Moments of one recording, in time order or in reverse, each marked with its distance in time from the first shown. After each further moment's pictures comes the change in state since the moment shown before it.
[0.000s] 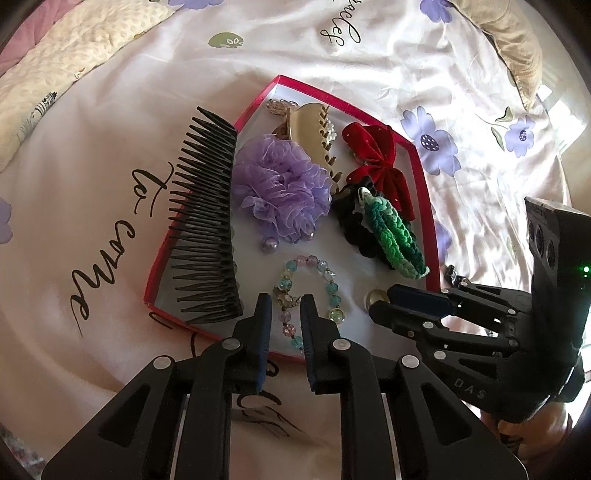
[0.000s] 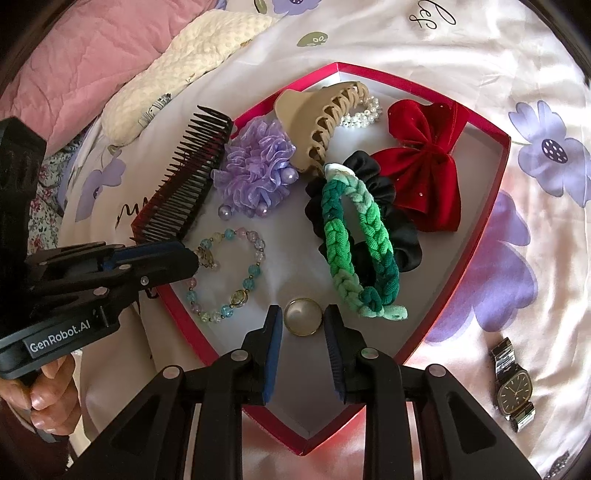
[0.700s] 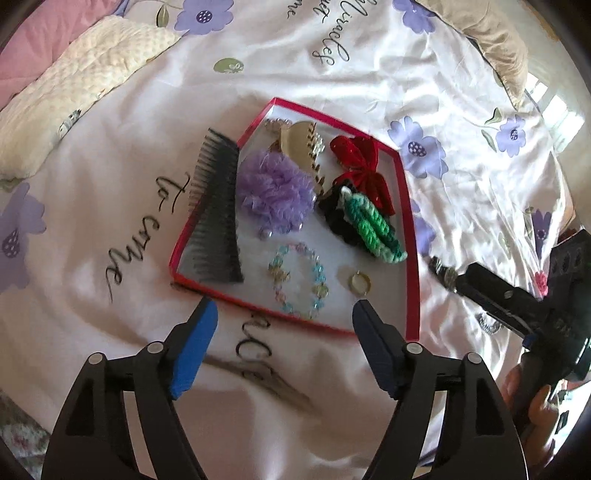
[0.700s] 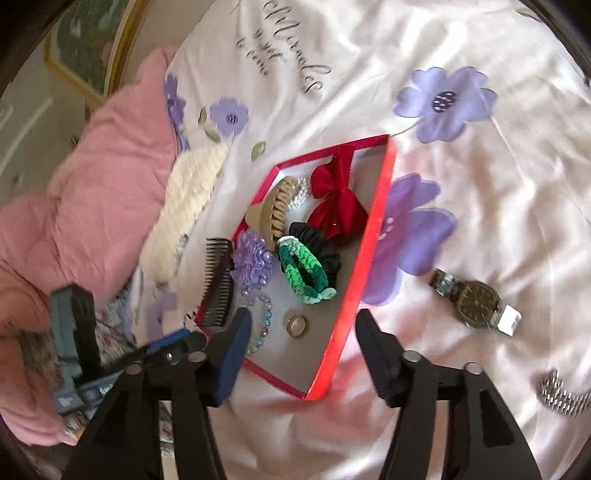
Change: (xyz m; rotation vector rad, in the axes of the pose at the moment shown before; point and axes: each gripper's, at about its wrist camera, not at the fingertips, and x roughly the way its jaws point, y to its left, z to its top) left arm -0.039 -0.015 -0.026 0.015 -0.062 0.047; right arm -0.084 -0.073 -0.073 0.454 -0.386 0.248
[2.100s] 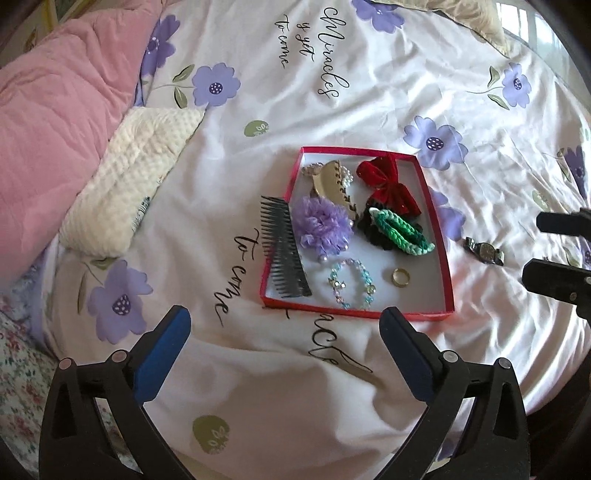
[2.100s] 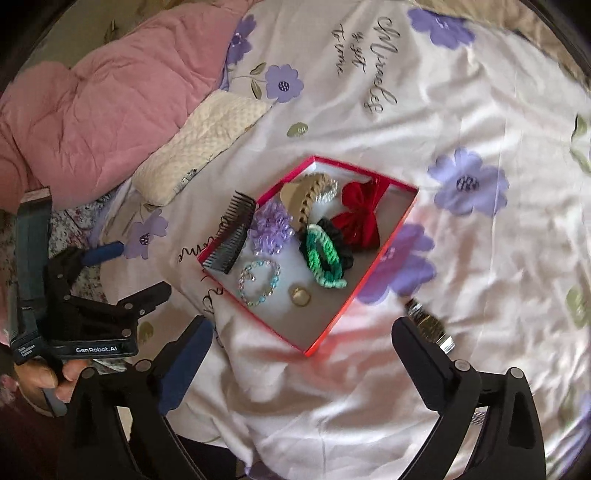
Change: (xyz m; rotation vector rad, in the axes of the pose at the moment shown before) left arm -0.072 -0.033 -0.006 0.246 -0.136 0.330; right arm -0.039 0.102 0.003 -0.474 0.121 -0.248
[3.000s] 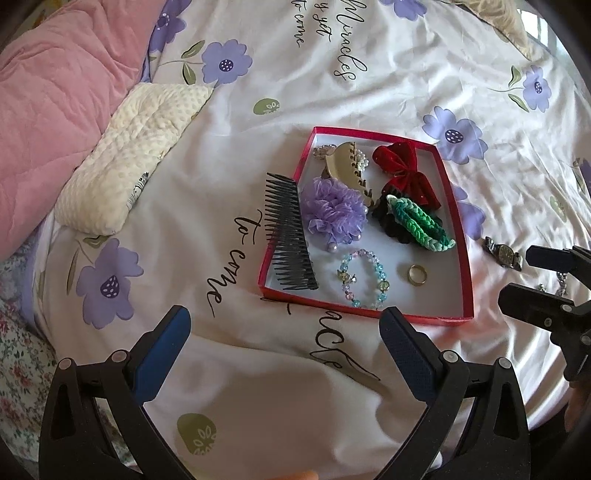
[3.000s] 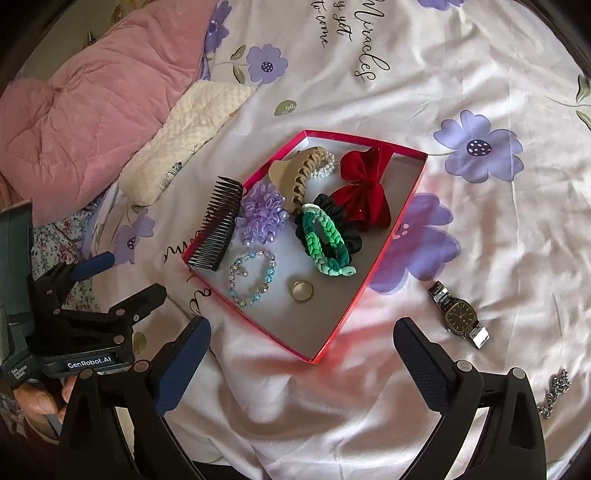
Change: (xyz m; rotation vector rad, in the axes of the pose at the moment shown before) left arm 0.032 0.000 -0.005 -0.061 0.051 0.014; right arm 0.052 -0.013 -0.012 0.116 0.054 0.043
